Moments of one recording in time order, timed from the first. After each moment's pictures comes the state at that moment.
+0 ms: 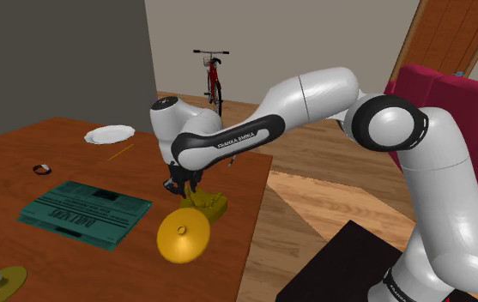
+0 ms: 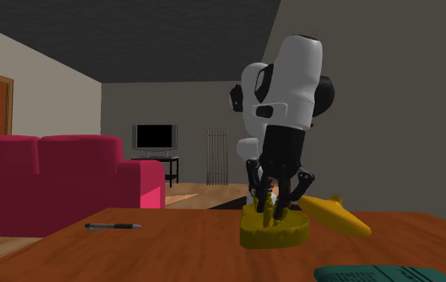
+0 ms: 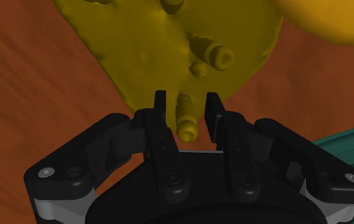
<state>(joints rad) 0.26 0.59 0.41 -1.44 -0.45 1.93 0.79</state>
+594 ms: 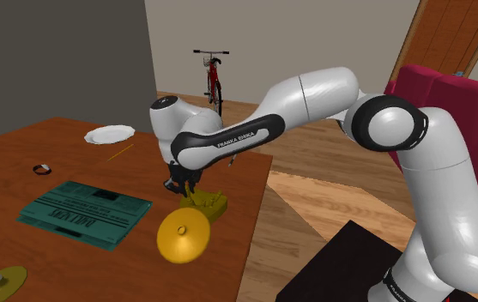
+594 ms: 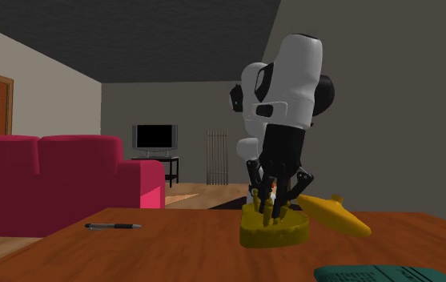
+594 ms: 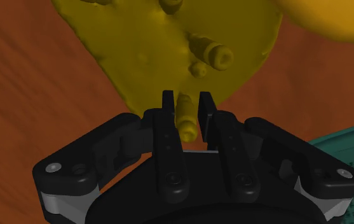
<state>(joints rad) 0.26 0.59 0.41 -1.43 -0.45 1.92 0.79</state>
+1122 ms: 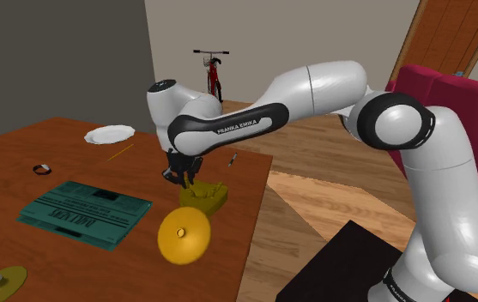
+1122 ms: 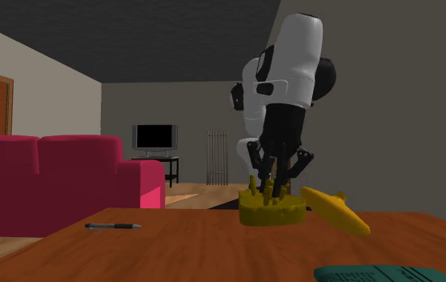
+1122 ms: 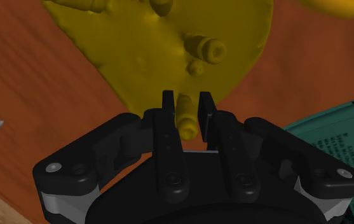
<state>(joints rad) 0.27 0.56 0.42 -1.37 -0.43 1.84 0.76</state>
